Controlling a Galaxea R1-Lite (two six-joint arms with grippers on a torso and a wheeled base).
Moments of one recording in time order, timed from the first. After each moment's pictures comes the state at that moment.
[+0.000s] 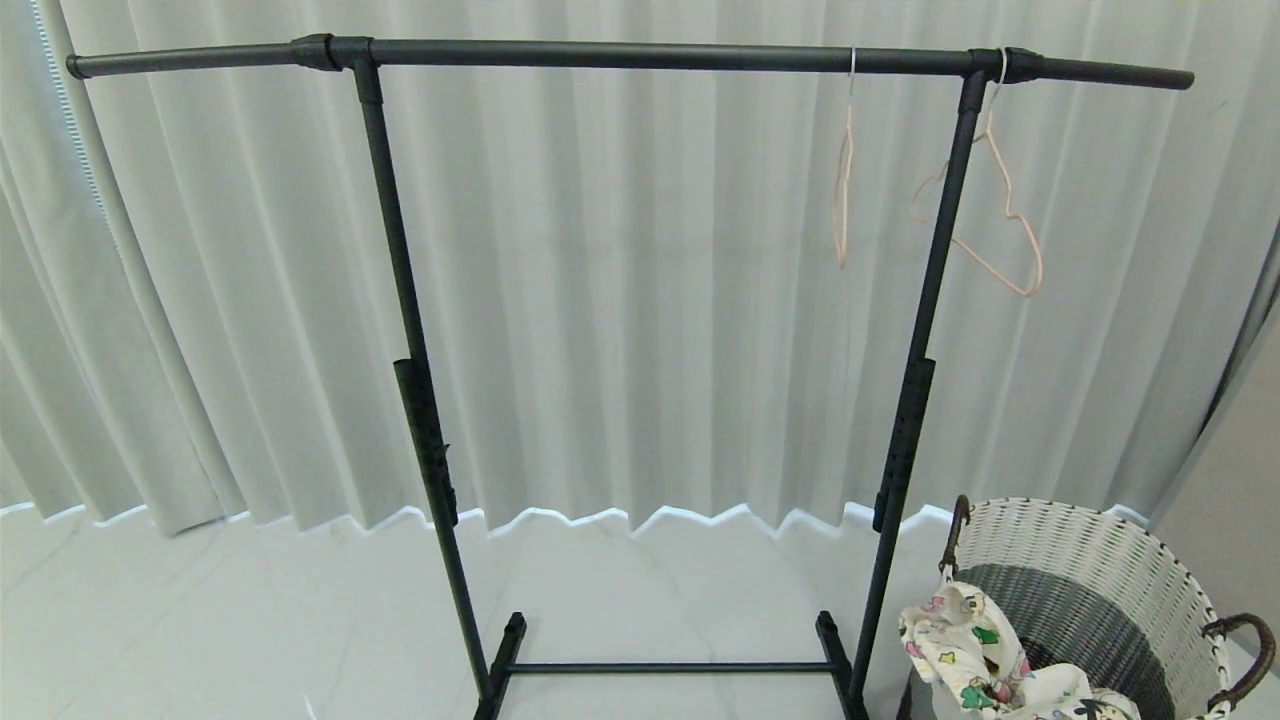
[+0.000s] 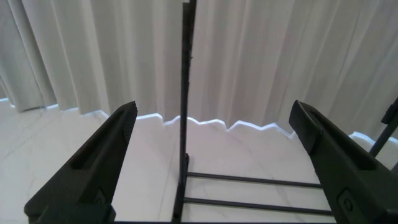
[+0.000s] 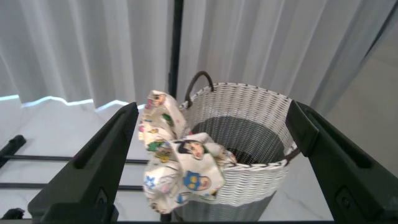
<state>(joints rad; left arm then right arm) 0.01 0.00 0.00 0.01 0.01 -0.03 0.00 0.00 0.00 0.00 0.05 -0.06</state>
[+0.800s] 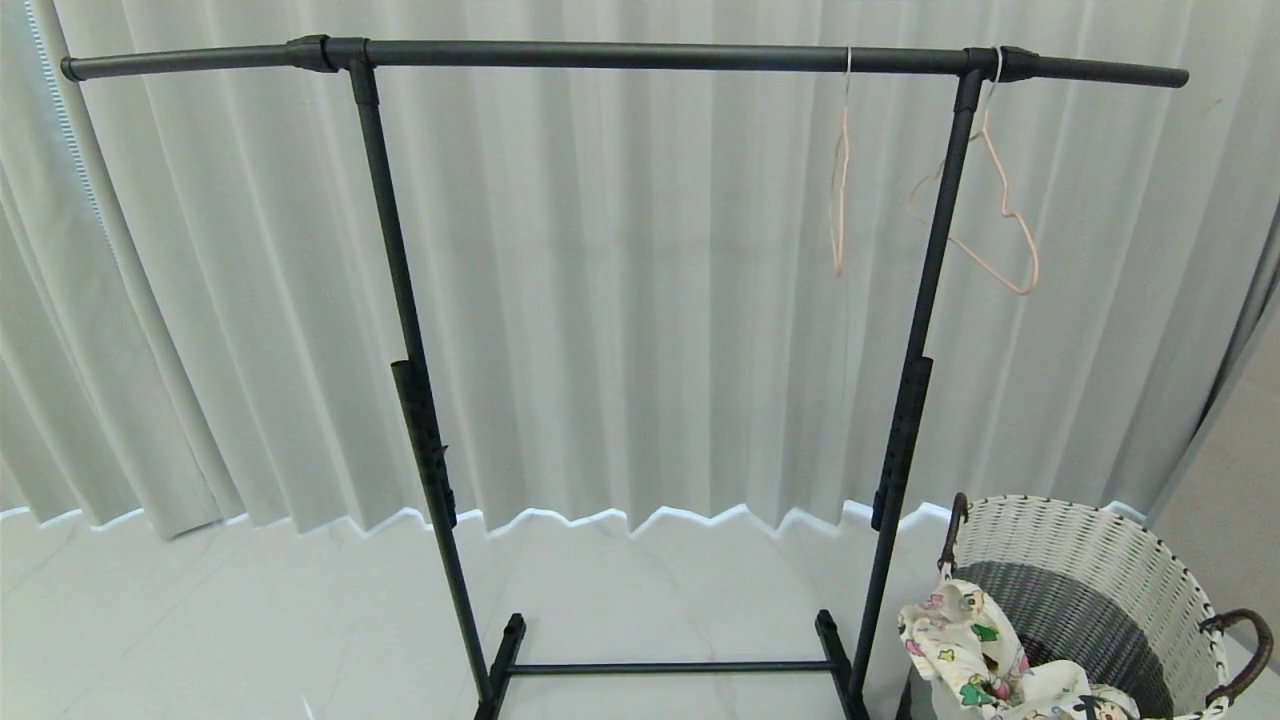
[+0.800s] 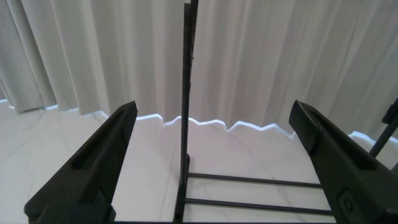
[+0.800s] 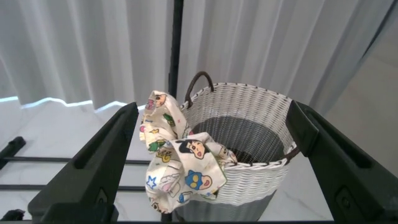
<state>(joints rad) 0.01 0.00 0.00 0.01 0.01 -0.02 0.00 0.00 0.00 -0.01 0.06 -0.06</state>
